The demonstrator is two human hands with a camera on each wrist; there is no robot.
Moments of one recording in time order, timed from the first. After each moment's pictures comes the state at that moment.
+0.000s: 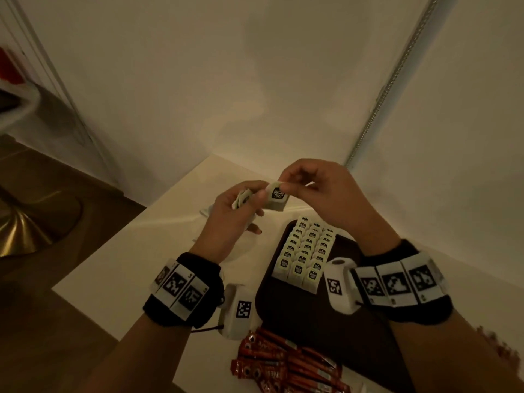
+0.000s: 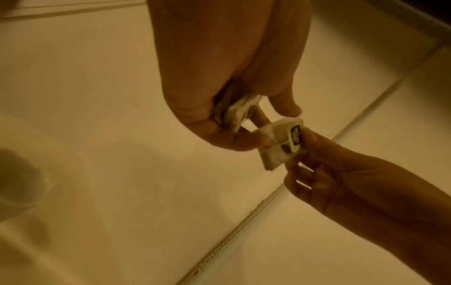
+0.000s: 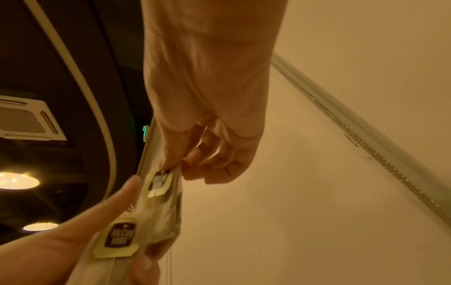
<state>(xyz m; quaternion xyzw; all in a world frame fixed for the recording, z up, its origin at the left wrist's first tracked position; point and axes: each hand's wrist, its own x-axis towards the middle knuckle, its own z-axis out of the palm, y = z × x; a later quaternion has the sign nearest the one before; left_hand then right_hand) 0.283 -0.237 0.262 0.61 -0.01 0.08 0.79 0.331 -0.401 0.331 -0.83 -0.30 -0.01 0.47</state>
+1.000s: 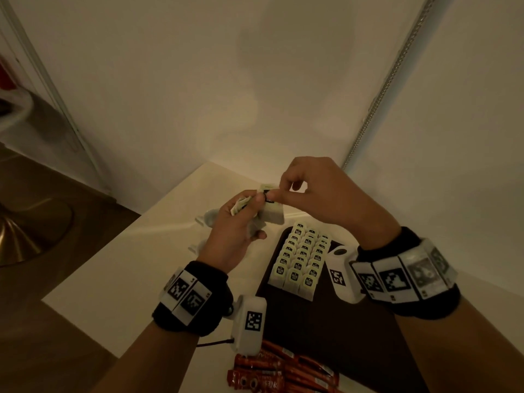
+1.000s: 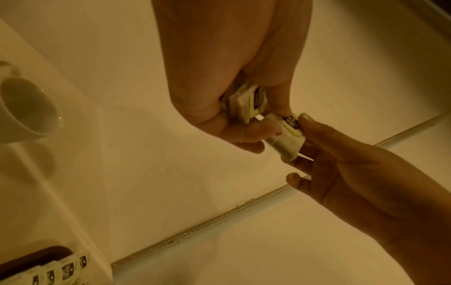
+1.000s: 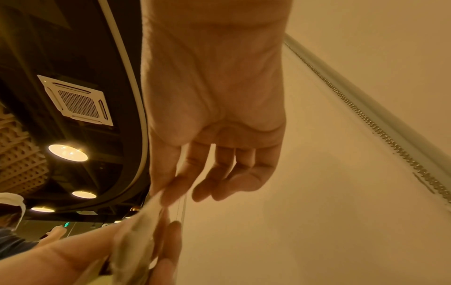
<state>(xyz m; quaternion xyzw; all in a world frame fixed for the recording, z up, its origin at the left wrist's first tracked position) 0.286 -0.251 0.264 0.48 0.01 0.03 0.88 0.335 -0.391 0.358 -0.90 -0.35 -0.04 0.26</state>
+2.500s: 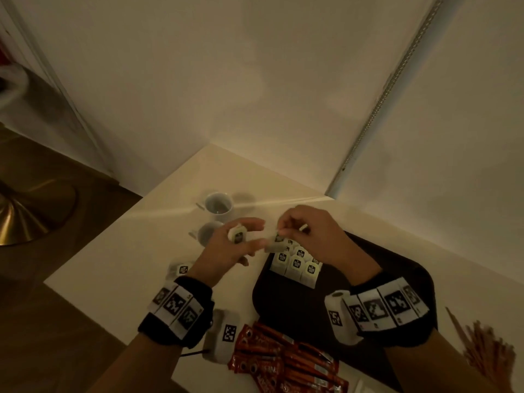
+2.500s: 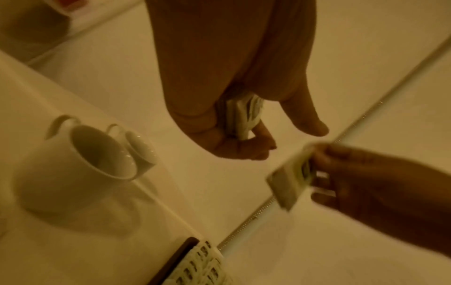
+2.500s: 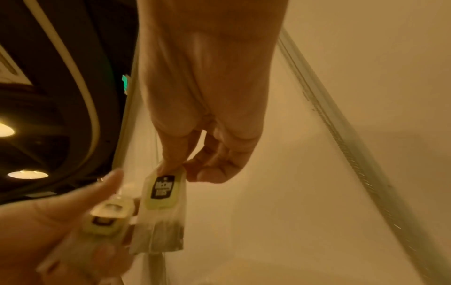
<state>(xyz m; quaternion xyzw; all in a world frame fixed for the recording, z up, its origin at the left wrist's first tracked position) 0.270 -0.235 0.192 0.67 0.07 -0.01 0.74 0.328 -0.418 0.248 -0.87 -0.30 0.08 0.38</state>
